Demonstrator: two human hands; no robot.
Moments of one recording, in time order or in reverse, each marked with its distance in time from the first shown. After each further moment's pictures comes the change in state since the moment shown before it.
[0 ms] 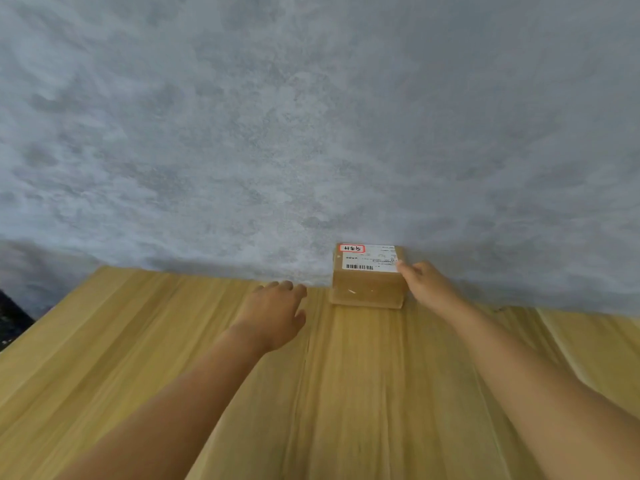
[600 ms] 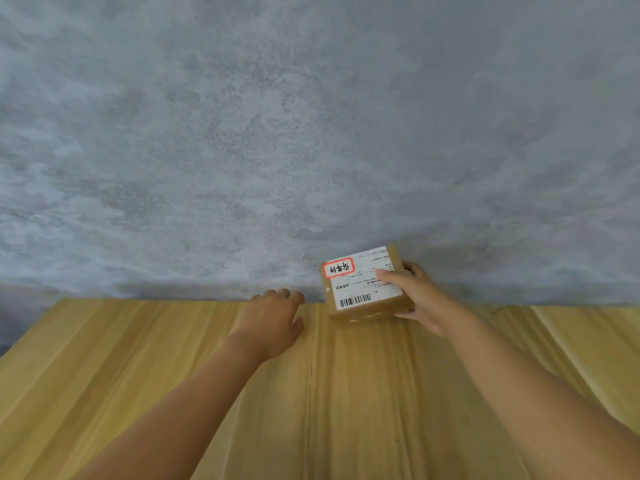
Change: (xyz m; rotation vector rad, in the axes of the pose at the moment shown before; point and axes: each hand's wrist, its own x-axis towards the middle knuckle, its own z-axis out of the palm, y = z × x) left_hand 0.036 -0.024 0.013 -0.049 -0.027 0.084; right_hand 0.002 -0.011 0.017 0.598 -0.133 0.123
